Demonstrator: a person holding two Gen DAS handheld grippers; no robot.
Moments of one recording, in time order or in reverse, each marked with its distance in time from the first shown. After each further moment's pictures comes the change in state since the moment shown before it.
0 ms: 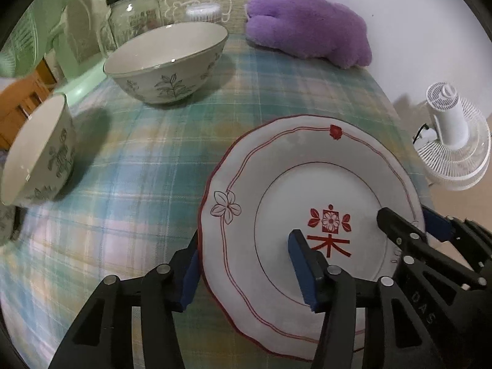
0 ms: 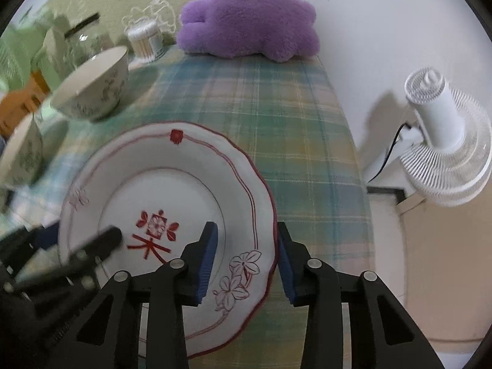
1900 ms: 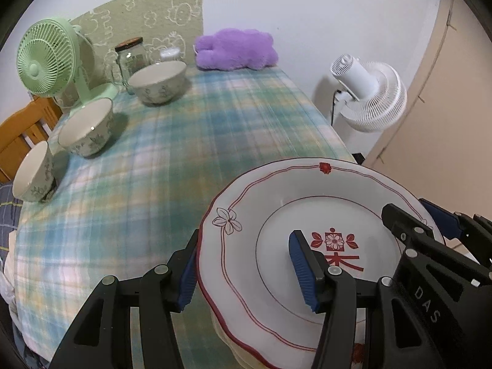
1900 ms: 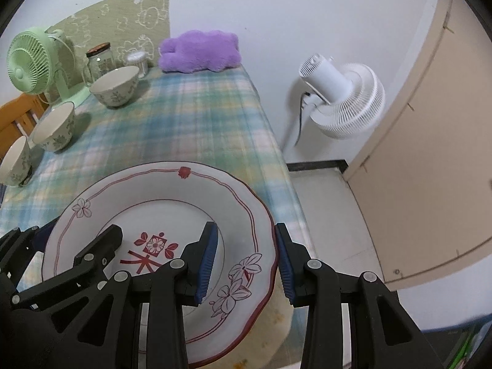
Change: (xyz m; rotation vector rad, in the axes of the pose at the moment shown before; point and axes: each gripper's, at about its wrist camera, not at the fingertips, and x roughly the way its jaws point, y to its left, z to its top) left arm -0.150 -0.019 -0.153 0.196 -0.117 -0.124; right arm -0.186 0.018 -0.164 0.194 -0.088 -0.206
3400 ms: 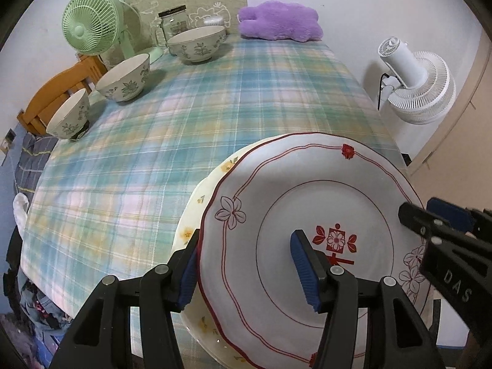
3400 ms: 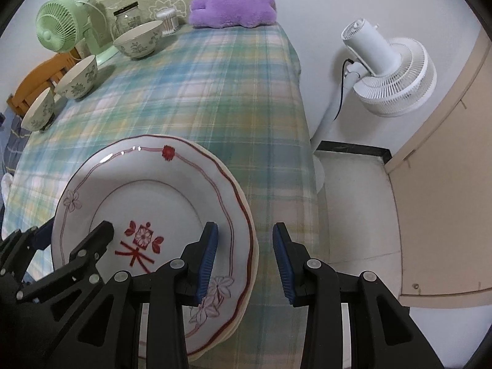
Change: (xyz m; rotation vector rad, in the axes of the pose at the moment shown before) left arm 0.023 -0.042 -0.042 -0.164 0.068 0.252; right arm 0.060 -0.056 -0.022 -0.156 0.129 0.241
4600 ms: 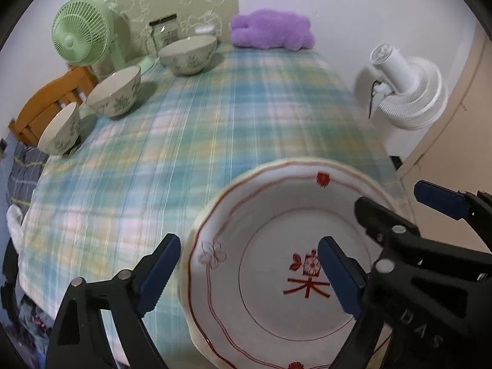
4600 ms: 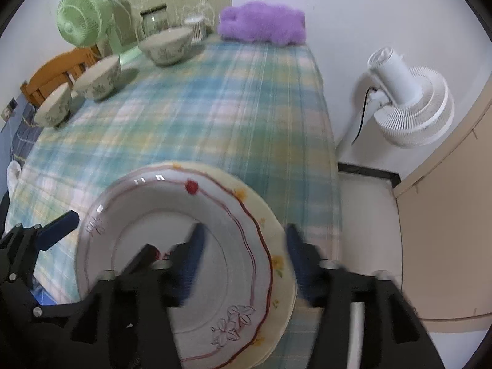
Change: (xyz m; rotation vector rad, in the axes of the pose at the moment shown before) left arm -0.006 0.009 0.020 0.035 -0.034 -0.062; right arm -0.009 0.036 0.024 -0.087 -0.067 0.024
